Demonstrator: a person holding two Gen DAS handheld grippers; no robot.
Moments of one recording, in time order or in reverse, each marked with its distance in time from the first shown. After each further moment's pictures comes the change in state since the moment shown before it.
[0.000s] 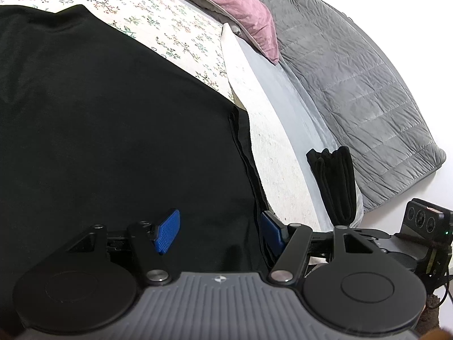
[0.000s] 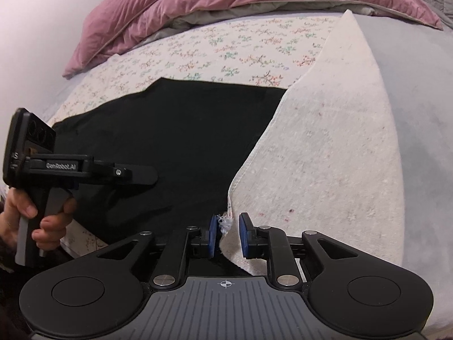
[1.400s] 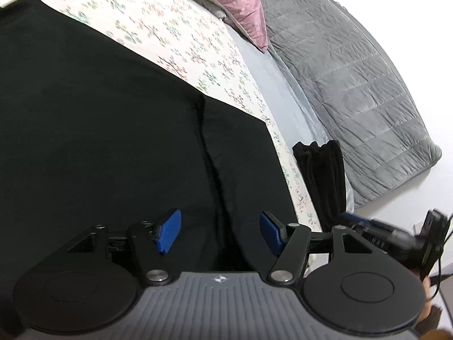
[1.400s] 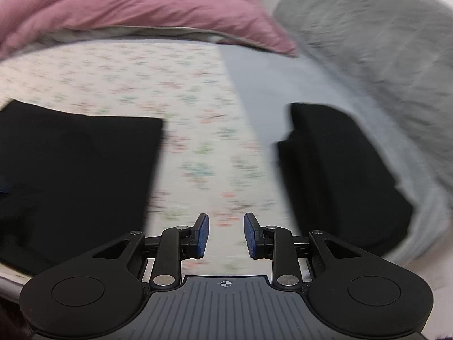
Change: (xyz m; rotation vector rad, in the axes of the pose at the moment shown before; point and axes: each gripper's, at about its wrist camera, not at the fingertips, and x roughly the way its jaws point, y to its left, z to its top) left arm 0.043 -0.026 0.011 -0.011 0.055 -0.045; right arm -0.084 -0.085 -0.006 0.055 -0.095 -0.577
